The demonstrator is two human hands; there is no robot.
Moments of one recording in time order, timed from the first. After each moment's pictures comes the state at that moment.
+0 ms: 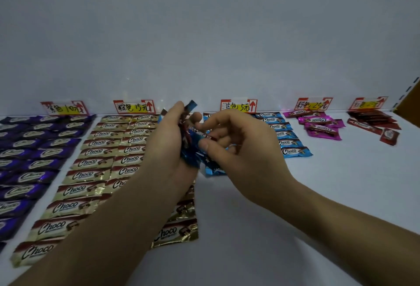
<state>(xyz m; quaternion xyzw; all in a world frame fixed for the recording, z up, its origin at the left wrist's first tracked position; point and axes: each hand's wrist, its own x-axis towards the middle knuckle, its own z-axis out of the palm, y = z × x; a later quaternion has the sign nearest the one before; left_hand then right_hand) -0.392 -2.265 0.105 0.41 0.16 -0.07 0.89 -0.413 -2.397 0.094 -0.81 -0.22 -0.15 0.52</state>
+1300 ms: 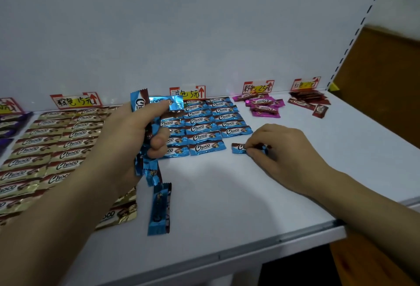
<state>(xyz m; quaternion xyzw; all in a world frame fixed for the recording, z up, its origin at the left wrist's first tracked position) -0.418 -2.293 0.106 0.59 0.01 -0.06 0.80 -0.436 -2.570 0.057 -0.95 -0.20 -0.18 0.17</state>
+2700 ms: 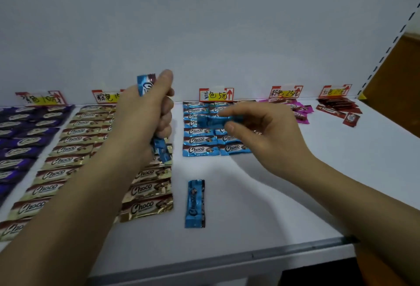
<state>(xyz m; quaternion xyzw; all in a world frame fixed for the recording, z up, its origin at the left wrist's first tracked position) -0.407 -2.262 0.124 0.64 0.04 0.05 0.77 -0.418 -2.476 0.090 -0.83 -0.24 -0.20 0.47</state>
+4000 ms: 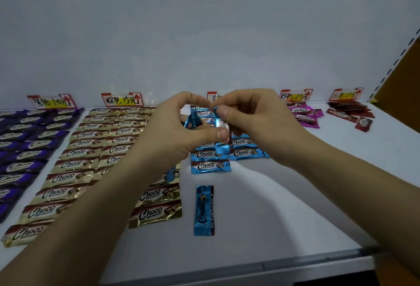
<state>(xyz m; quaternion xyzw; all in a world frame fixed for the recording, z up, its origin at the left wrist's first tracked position) -0.419 -2.270 0.120 0.80 -0.08 0.01 0.60 -0.404 -2.445 0.126 -0.80 -0.15 -0.03 0.58</state>
